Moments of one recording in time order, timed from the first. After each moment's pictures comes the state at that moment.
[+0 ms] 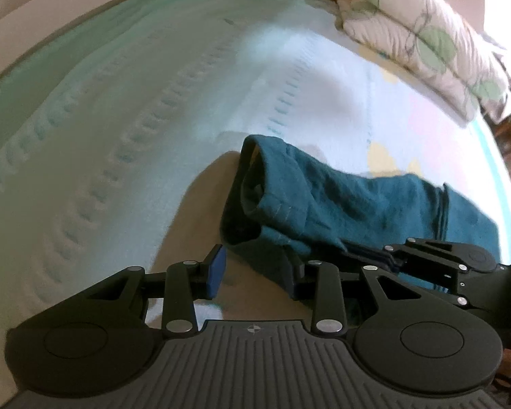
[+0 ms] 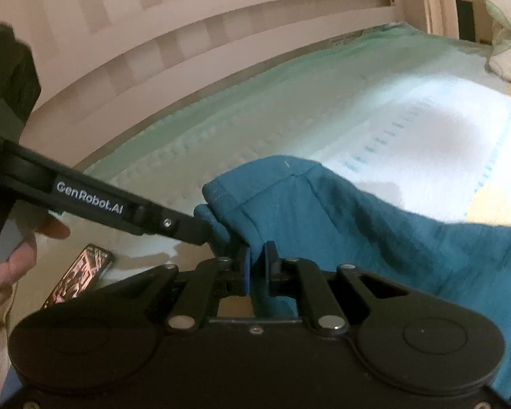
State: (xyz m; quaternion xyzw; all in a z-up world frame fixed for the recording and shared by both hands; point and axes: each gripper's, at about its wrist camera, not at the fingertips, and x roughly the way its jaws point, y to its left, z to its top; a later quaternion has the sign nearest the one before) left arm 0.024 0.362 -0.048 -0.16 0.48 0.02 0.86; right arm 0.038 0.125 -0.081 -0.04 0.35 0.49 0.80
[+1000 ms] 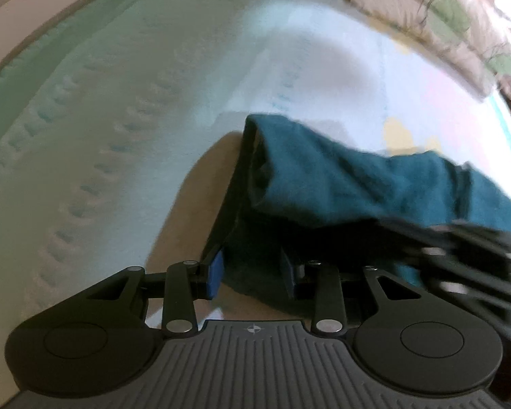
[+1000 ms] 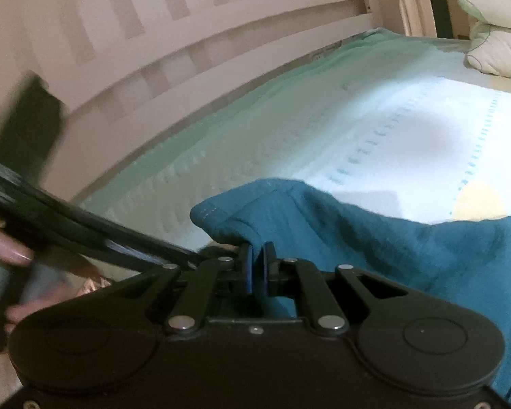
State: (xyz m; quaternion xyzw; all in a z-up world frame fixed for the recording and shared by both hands) left arm 0.047 0.355 -0.073 -0.13 0.53 0.04 0.84; right arm 0.043 0.113 -0.067 0.02 0.34 0.47 0.82
